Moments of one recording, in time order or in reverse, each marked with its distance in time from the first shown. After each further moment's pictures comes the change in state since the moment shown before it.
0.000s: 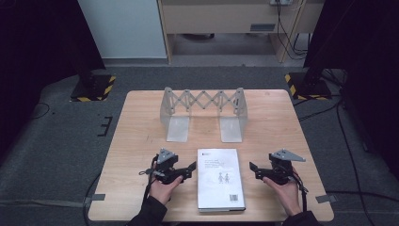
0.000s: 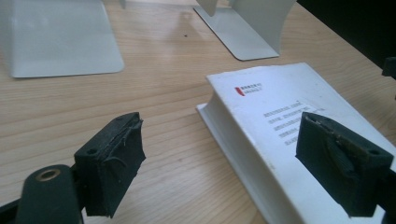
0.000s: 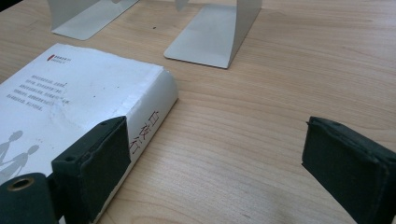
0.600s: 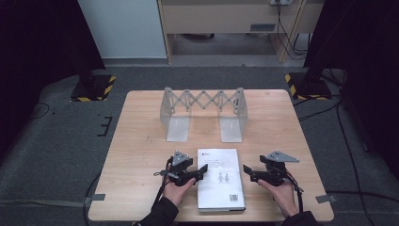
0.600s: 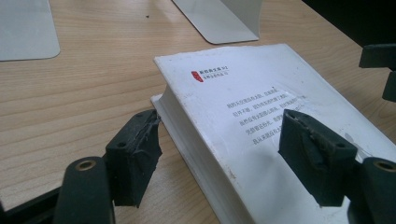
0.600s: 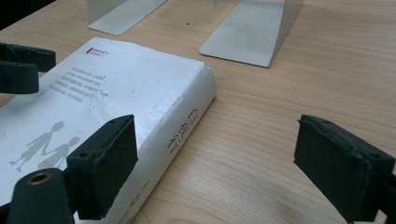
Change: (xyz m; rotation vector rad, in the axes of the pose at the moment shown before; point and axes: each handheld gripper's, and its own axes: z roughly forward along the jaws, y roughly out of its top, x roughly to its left) left arm -0.020 -0.013 0.028 0.022 -0.050 0.013; right arm 0.013 -0.003 0.009 0.004 0.099 -0.015
